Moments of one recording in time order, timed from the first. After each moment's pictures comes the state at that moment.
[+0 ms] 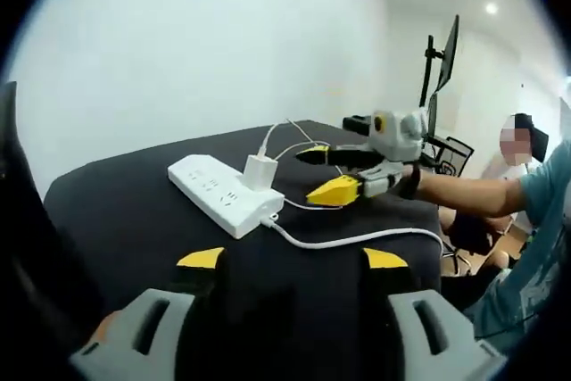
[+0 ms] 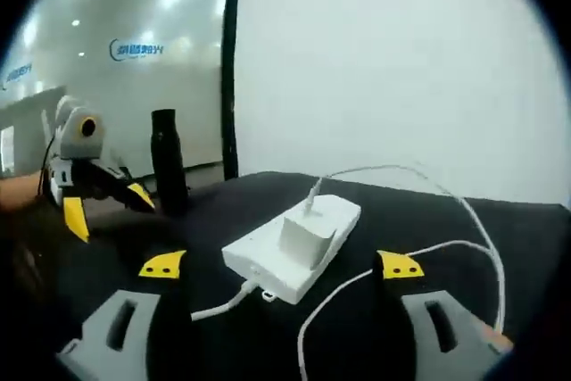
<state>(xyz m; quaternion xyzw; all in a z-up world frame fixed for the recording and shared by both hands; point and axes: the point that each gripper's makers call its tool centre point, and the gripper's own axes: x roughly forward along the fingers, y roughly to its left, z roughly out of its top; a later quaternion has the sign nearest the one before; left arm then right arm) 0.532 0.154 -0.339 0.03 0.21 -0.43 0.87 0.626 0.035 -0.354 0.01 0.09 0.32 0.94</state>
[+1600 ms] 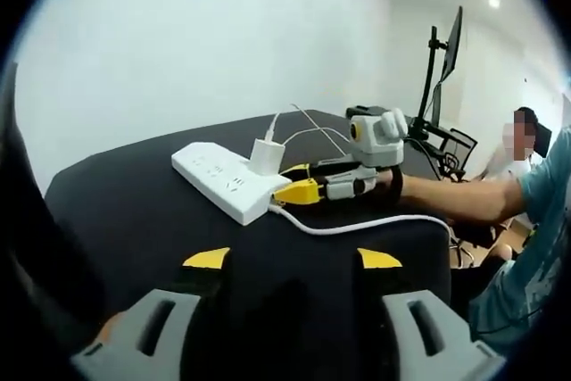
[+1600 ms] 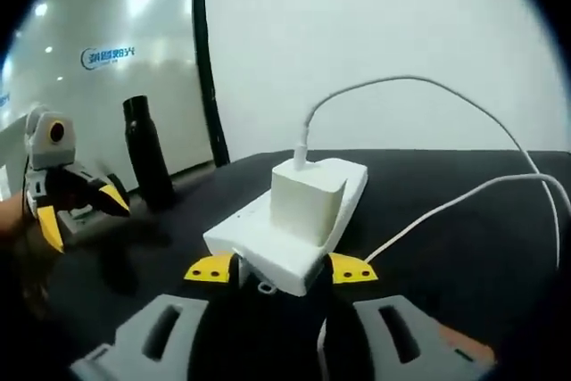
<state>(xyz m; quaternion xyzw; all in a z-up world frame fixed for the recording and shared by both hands) 0.540 0.163 -0.353 0.04 0.23 -0.43 0.87 0.644 0.044 -0.390 0.05 0.14 0.30 0.94</state>
